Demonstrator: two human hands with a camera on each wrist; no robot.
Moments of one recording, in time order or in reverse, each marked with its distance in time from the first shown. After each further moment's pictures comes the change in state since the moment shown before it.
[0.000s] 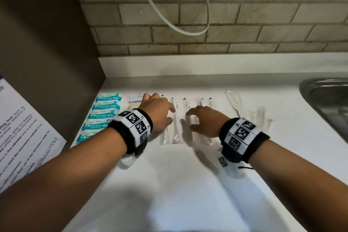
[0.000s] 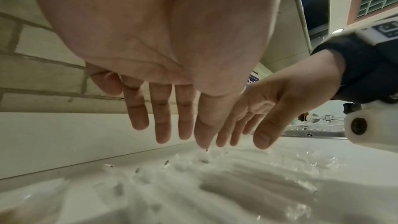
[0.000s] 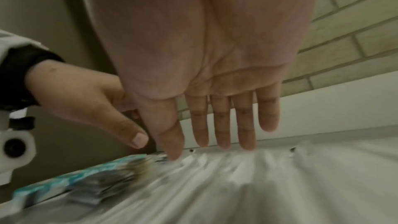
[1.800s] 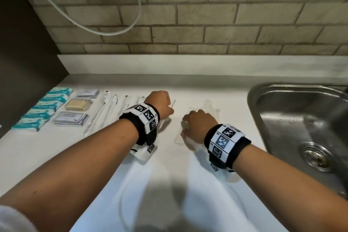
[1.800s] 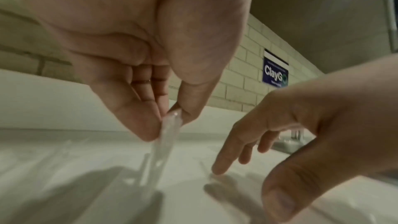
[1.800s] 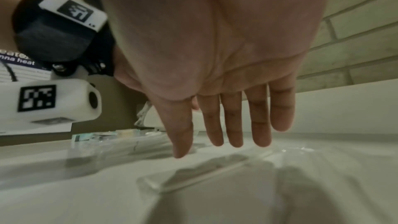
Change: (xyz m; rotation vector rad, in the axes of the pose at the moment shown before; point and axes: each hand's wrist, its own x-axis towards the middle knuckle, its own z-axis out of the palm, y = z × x) left_hand 0.104 0.249 -0.002 -0.379 0.141 -0.387; right_hand -0.077 0.218 -0.032 -0.222 0.012 -0.039
